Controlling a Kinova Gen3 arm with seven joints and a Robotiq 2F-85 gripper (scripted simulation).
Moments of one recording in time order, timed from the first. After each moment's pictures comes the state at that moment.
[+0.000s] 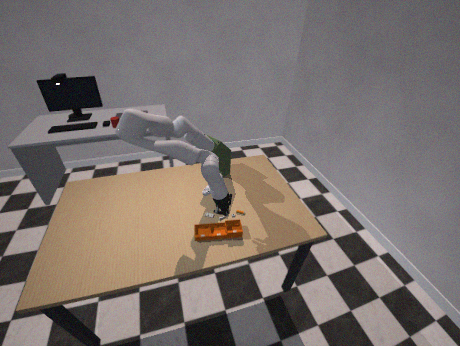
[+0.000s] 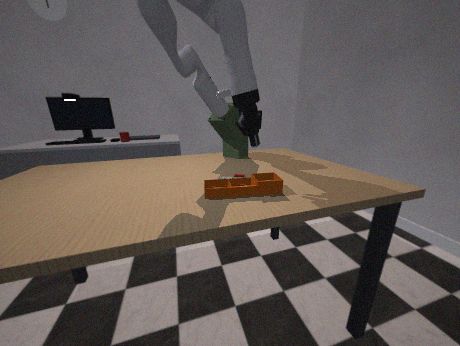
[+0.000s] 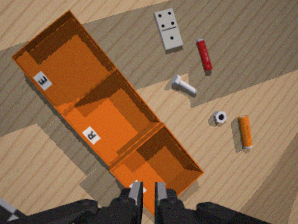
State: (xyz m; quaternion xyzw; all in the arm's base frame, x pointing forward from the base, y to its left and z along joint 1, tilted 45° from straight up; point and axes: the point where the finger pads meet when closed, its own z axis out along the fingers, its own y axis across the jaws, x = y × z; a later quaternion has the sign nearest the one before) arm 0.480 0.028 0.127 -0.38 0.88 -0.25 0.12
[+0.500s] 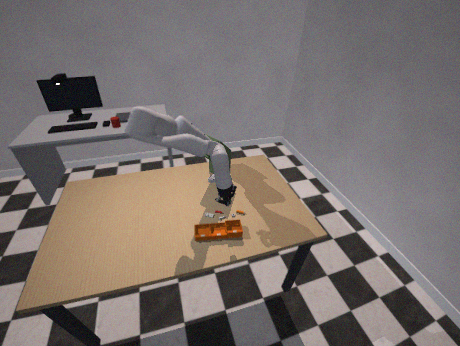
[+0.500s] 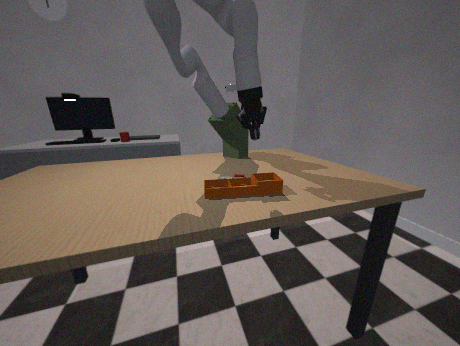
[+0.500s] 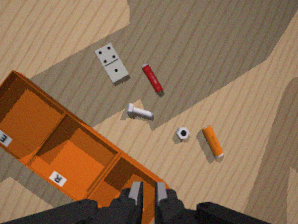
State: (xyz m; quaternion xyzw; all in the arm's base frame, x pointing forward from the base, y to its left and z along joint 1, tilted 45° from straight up) arm 0.431 0.045 0.105 -0.27 0.92 -0.26 0.12
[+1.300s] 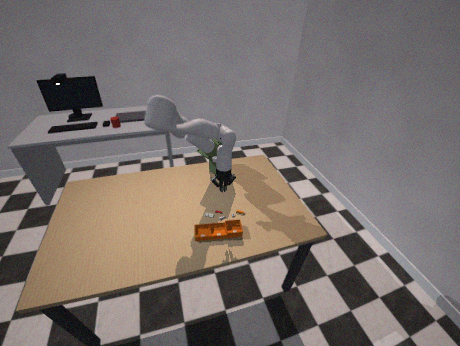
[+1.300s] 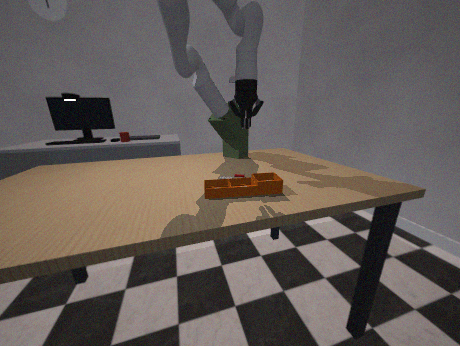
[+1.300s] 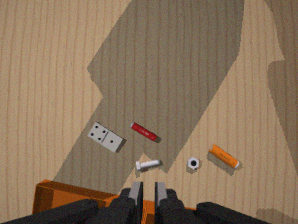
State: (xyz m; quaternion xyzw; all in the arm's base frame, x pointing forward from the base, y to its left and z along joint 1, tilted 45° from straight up) arm 0.350 0.044 0.103 -0.04 0.93 -0.31 0.21
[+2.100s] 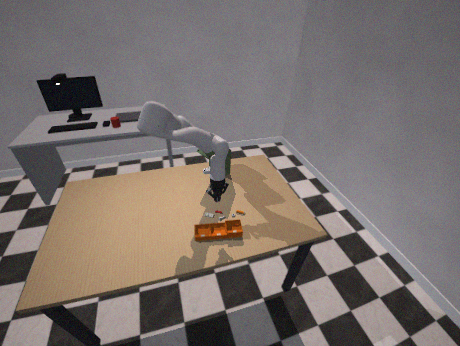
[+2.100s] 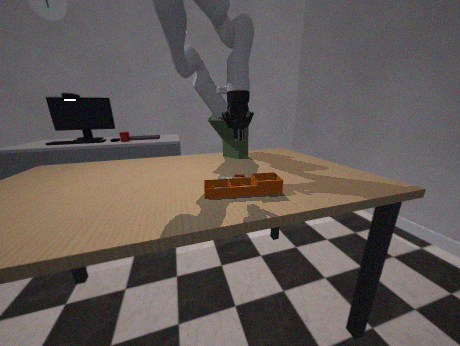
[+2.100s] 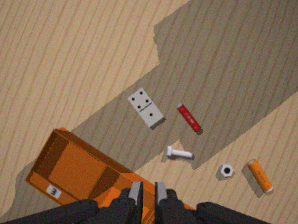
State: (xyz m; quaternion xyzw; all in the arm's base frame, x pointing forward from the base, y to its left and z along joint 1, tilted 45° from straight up) arm 0.388 -0.002 0.108 -0.22 0.89 -0.35 0.17
